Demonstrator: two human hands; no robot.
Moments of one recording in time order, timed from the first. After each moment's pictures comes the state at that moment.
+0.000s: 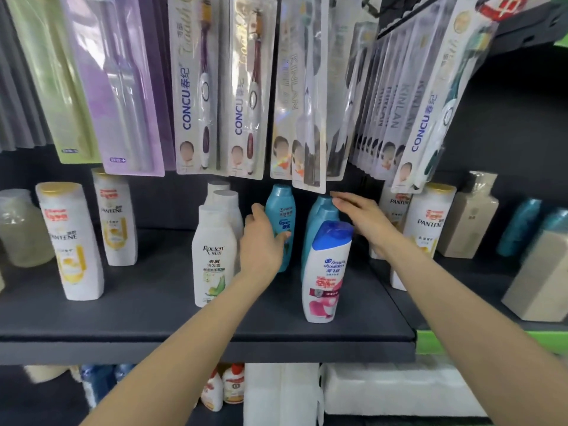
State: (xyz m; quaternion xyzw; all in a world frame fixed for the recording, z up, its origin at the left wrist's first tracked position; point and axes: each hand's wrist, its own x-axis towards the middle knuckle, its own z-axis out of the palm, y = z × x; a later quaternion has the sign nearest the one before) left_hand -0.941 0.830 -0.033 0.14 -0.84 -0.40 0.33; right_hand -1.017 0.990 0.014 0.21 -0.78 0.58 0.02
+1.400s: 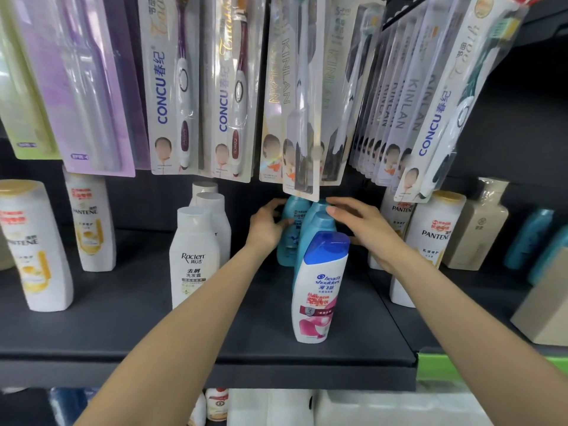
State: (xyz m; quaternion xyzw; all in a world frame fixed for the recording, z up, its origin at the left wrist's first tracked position) left_hand -1.028 0.813 -0.035 0.07 -0.82 -0.51 0.24; right_hand -1.030 0.999 0.010 0.24 -0.78 0.58 -0.01
